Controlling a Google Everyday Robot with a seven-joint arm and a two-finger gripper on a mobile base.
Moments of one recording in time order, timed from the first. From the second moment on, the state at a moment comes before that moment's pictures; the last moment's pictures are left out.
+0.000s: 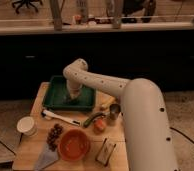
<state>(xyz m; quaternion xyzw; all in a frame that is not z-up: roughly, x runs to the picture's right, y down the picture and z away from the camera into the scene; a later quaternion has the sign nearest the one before) -0.134 0.049 0.900 -0.26 -0.15 -0.16 0.94</state>
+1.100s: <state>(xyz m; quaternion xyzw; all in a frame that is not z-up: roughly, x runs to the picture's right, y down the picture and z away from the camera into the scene) -0.104 -0.007 0.937 -0.26 -0.07 -0.16 0.95</state>
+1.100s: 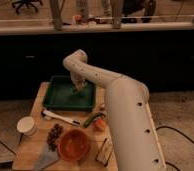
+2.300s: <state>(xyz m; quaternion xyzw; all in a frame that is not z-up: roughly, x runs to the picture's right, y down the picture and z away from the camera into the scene) -0.091 0.045 0.886 -0.27 -0.14 -0.21 0.93</state>
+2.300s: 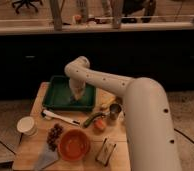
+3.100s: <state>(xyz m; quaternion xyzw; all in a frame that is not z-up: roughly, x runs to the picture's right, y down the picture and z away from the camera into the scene) -0.105 -0.004 0.920 -0.23 -0.16 -0.16 0.95</state>
